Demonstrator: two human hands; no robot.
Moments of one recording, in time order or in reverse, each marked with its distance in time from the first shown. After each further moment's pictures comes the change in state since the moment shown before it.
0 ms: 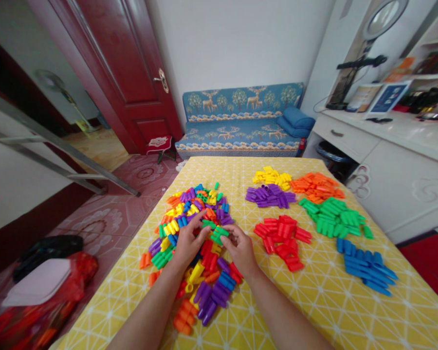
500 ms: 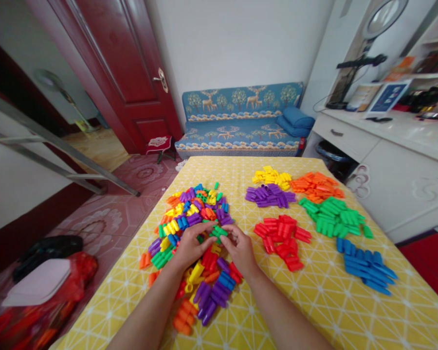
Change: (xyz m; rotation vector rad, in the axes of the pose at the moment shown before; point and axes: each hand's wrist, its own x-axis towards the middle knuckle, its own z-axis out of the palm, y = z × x) left_hand -0.001 0.003 -0.004 -0.007 -0.199 0.190; right_hand 0.000 -0.001 0.000 -0.007 -0.020 -0.036
